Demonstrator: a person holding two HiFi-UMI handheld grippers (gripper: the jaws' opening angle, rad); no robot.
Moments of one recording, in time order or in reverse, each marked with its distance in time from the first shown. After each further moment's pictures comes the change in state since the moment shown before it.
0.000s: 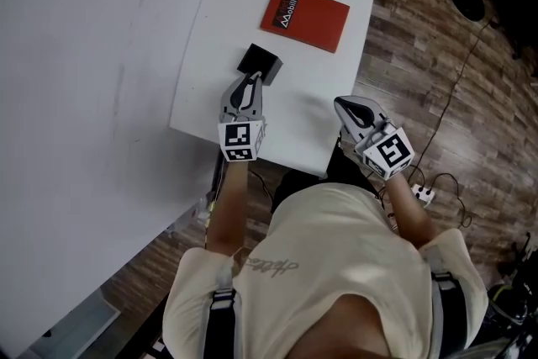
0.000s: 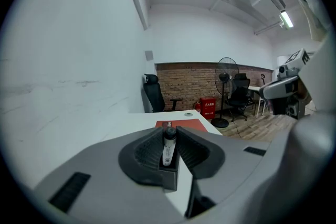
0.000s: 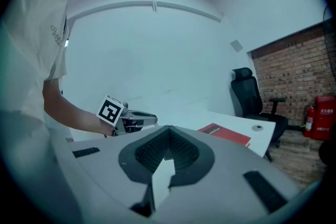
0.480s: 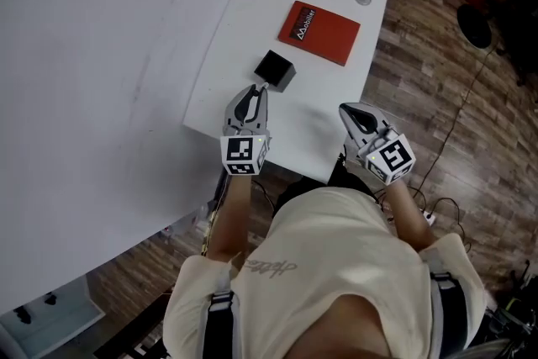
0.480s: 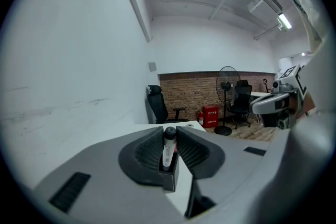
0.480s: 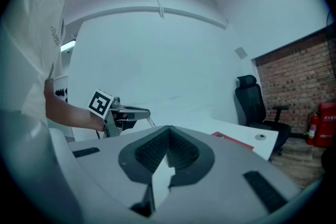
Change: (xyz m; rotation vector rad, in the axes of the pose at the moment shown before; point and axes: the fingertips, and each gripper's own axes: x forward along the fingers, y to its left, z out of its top) left arm -0.058 -0.004 0.048 0.000 -0.089 0.038; right arm -0.006 0.018 0.019 -0.042 -0.057 0.023
